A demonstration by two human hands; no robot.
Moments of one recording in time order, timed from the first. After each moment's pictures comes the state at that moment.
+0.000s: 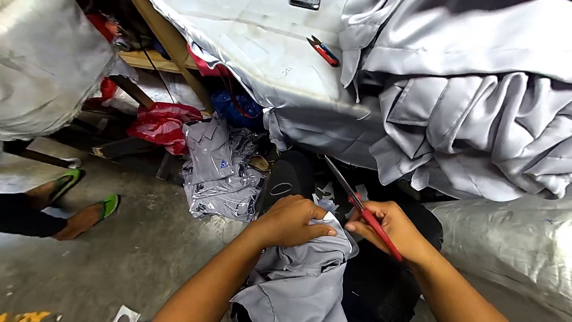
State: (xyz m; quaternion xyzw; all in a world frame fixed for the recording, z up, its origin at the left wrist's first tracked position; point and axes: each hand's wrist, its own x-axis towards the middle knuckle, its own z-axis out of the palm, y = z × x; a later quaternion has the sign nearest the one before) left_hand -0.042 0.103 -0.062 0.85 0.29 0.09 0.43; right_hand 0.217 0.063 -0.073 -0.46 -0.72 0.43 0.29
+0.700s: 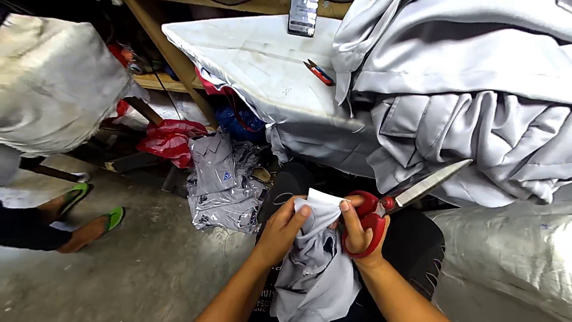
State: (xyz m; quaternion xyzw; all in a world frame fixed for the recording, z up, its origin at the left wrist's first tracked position) left_hand -0.045 0.058 -0.081 0.56 0.46 0.40 0.56; right_hand 0.129 0.064 -0.094 -0.37 -0.54 0.33 0.68
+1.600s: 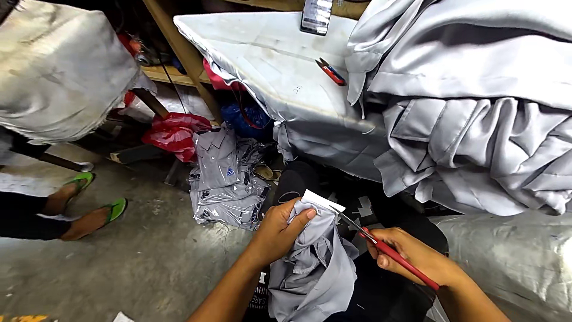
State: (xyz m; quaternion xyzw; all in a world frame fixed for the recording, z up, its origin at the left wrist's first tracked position) left_hand -0.064 0.068 -0.081 0.65 0.40 0.43 0.49; right_hand 0.246 0.055 -0.069 -0.40 -0.75 0.51 0.14
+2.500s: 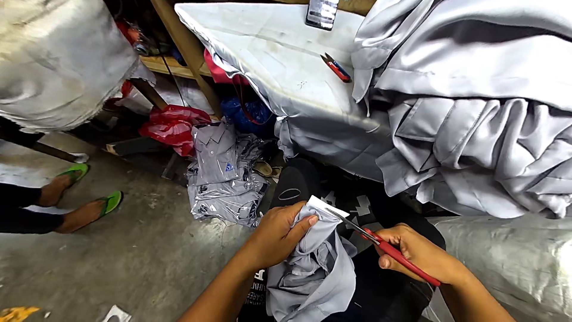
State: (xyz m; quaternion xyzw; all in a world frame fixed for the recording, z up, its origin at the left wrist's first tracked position) left_hand -0.073 0.063 -0.074 0.73 0.40 0.34 0.43; right_hand 0.251 0.059 -0.067 -0.37 -0.77 0.49 0.15
